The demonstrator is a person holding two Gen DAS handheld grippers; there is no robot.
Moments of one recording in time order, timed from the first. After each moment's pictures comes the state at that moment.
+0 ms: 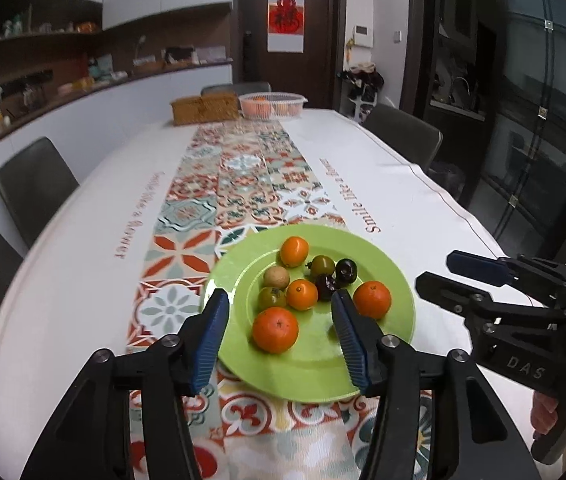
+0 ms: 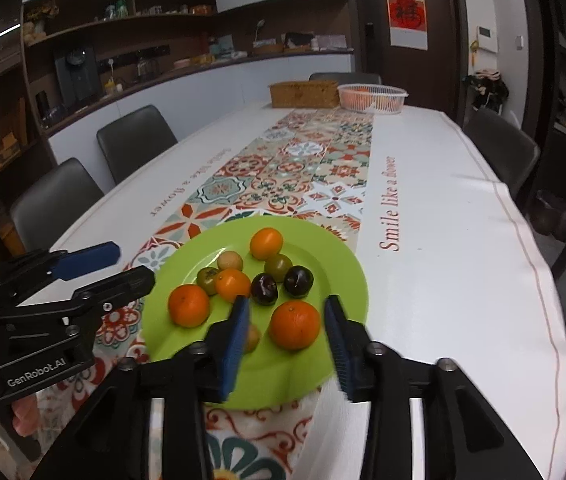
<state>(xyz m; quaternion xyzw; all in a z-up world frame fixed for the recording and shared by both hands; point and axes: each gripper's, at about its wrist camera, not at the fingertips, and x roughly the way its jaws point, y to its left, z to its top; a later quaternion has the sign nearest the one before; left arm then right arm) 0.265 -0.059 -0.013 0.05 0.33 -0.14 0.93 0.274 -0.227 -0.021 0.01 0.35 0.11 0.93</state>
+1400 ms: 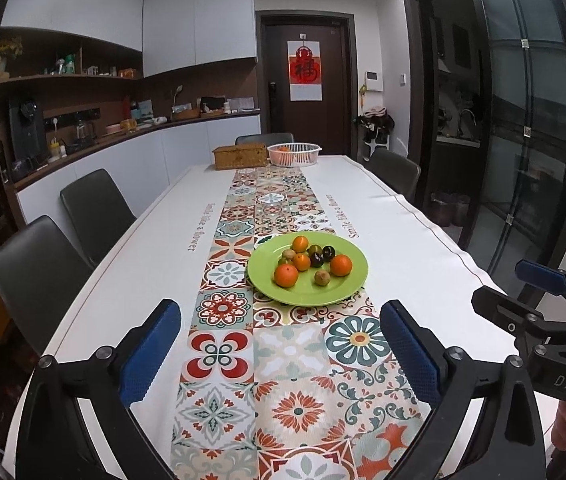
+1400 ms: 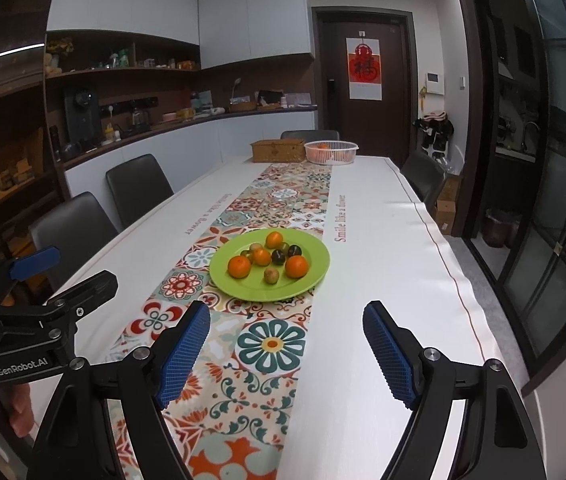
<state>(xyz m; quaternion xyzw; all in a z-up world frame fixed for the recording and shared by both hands) 0.047 -0.028 0.056 0.05 0.25 -0.09 0.96 0.044 -0.218 0.056 0.02 0.26 0.04 0.96</state>
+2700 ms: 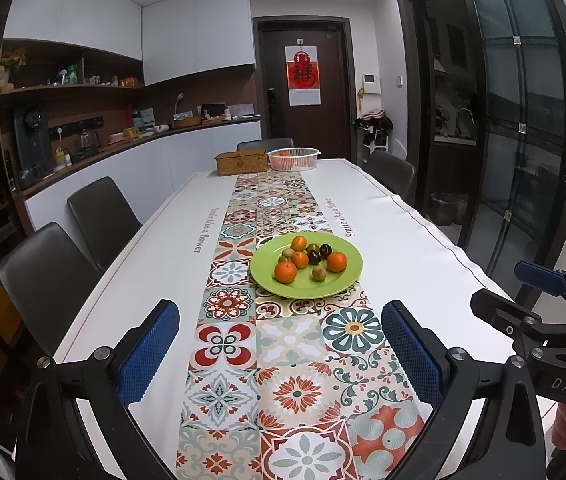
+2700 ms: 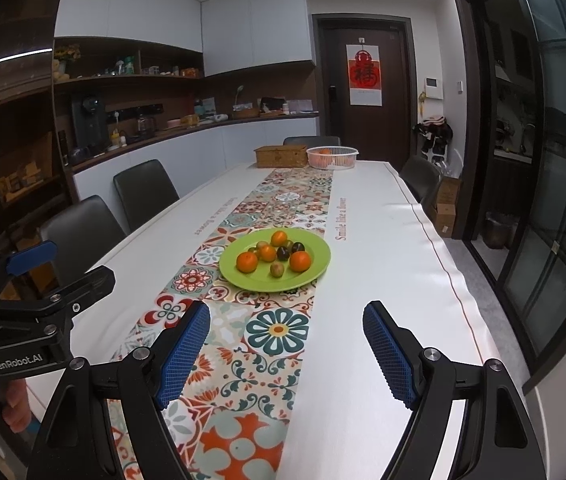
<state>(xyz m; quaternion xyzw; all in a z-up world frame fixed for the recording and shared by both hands) 0.014 -0.029 0.066 0.06 0.24 -0.09 0.96 0.012 -0.216 0.059 0.02 0.26 0.05 0.97</state>
